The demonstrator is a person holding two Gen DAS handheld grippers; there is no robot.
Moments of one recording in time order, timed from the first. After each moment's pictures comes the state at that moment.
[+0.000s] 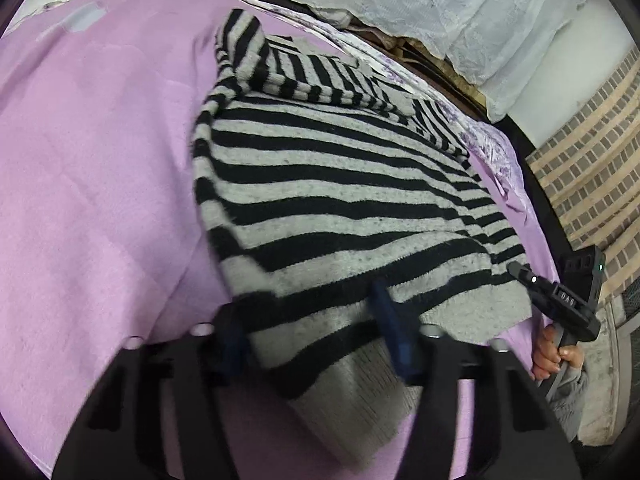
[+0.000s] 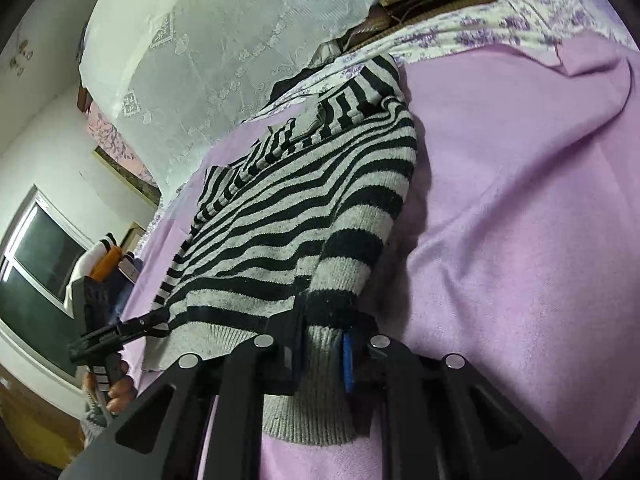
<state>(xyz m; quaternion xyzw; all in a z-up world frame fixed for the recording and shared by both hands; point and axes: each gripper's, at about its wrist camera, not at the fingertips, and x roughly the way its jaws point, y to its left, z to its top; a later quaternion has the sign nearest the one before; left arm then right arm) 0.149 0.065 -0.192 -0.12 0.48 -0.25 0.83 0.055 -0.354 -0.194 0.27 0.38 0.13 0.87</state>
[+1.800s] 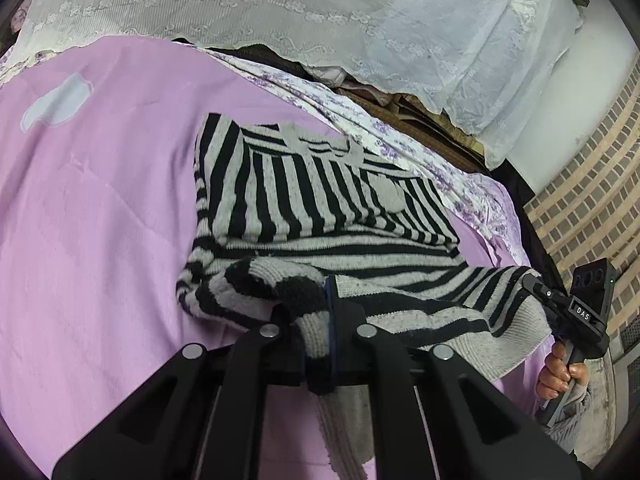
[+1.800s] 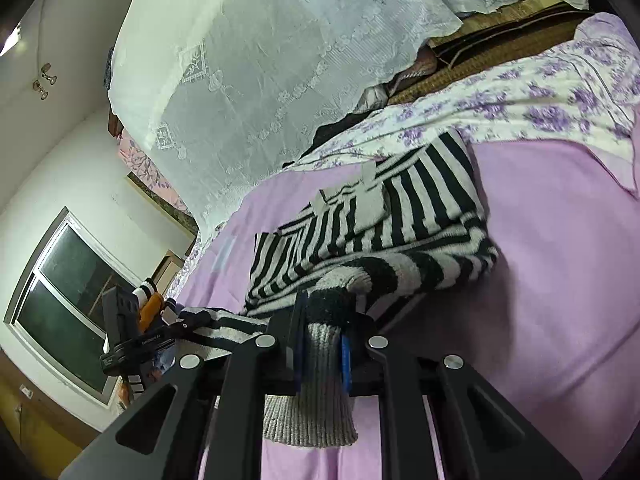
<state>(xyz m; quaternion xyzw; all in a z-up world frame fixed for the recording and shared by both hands) 0.223 0.047 -0.108 -0.13 0.43 -0.24 0.86 0.132 -0.362 -0.110 0.31 0.32 0.18 0.88</state>
